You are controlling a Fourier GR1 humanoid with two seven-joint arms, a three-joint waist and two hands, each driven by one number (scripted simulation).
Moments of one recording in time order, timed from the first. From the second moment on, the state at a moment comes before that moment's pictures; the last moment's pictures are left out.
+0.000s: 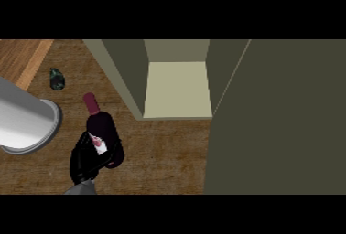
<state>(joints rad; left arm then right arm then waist) -0.10 0.01 0.14 -0.93 0.43 0.07 -0.52 0.16 -0.19 0.35 -2.52 -0.08 0.00 0.44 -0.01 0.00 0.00</state>
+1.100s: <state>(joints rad) 0.10 0.04 -0.05 -1.33 0.37 -0.11 -0.57 0.13 -0.18 0.32 -2.51 -0.08 0.01 0.45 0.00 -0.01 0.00</state>
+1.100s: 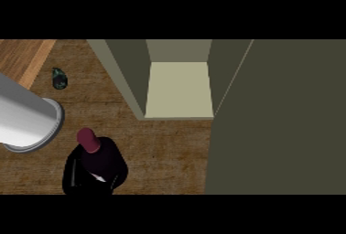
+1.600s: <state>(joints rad) 0.04 0.01 -0.22 -1.59 0.31 0.13 -0.35 0.15 -0.18 0.31 -2.51 -0.09 0.03 0.45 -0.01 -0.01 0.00</state>
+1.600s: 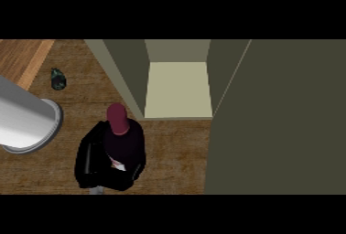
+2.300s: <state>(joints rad) -0.27 0.00 -0.35 -1.56 0.34 0.51 -0.11 0.16 -0.17 0.27 -2.51 -0.10 0.06 0.44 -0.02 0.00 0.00</state>
